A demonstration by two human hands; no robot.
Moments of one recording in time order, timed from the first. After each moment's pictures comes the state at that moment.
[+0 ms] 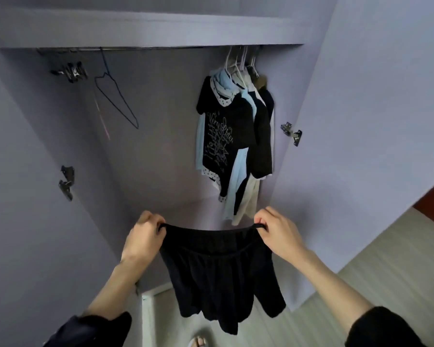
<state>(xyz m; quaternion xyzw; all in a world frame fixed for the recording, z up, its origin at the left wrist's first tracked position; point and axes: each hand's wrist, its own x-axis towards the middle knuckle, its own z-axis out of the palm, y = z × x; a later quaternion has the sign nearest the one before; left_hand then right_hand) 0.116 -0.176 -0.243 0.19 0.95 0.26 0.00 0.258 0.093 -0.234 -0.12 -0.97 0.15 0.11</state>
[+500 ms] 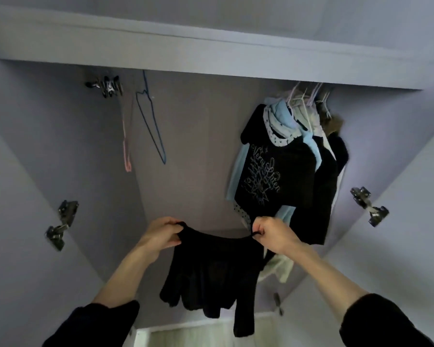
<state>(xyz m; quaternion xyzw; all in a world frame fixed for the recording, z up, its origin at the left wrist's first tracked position) -0.066 -0.105 -0.226 -0.10 0.73 0.64 0.21 -0.014 0.158 -0.223 -0.04 -0.98 0.15 -0.07</state>
